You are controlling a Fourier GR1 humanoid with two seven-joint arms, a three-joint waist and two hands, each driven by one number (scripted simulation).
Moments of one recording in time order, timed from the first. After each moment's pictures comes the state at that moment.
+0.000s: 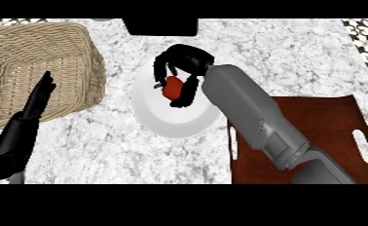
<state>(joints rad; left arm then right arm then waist) 0.05 0.47 -0.06 -1.66 -0.03 0.16 -0.15 -1.12 -0.01 0.47 -0.51 0.36 0.20 -0.46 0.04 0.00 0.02</state>
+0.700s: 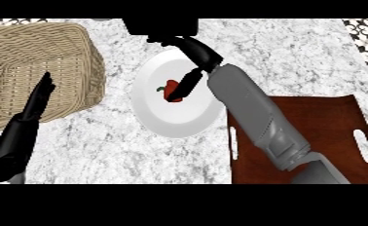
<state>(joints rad) 0.06 0.45 -0.05 -1.66 -0.04 0.16 -0.16 -1.09 0.00 0.33 -0.48 0.12 0.12 -0.43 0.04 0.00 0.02</state>
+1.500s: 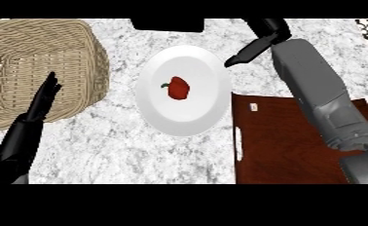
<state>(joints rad) 0.06 0.43 -0.07 -1.71 -0.06 0.15 -0.13 -1.14 -0.26 0.06 -0.29 -0.08 0.39 -0.60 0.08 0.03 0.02</state>
